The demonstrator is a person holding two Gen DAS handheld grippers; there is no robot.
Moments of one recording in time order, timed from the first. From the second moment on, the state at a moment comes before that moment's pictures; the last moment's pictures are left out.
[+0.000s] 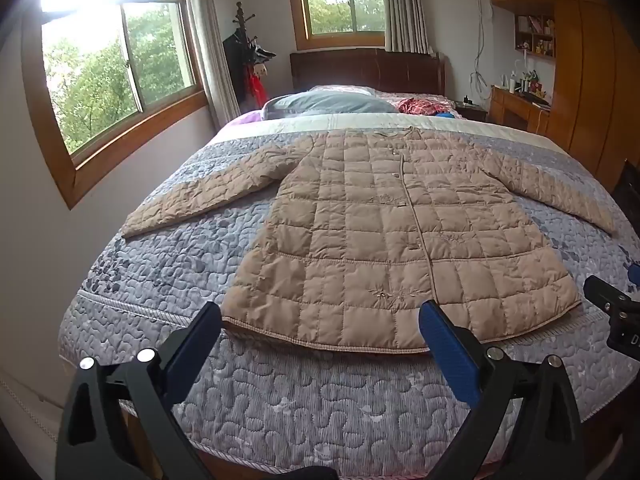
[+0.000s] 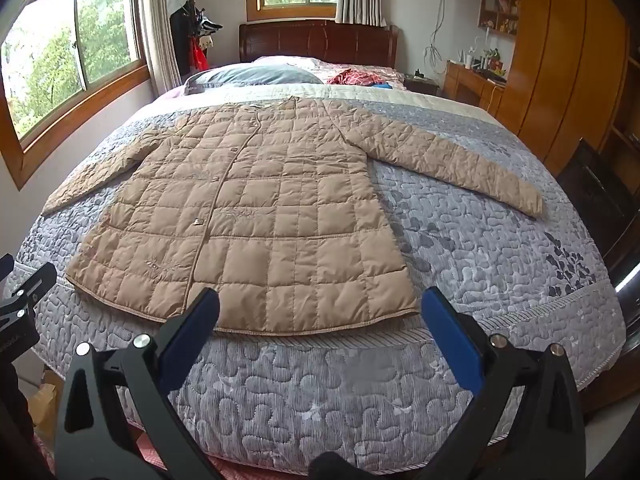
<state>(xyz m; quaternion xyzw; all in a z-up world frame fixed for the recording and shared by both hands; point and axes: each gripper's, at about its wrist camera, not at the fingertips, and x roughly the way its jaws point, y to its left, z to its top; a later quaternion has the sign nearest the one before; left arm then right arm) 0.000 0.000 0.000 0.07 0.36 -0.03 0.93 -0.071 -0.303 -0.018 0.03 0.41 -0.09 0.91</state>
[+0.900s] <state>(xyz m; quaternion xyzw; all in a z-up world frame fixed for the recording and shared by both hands) -0.001 0.004 0.007 0.07 0.36 -0.02 0.93 -0.071 -0.300 -0.016 0.03 0.41 -0.09 0.91</state>
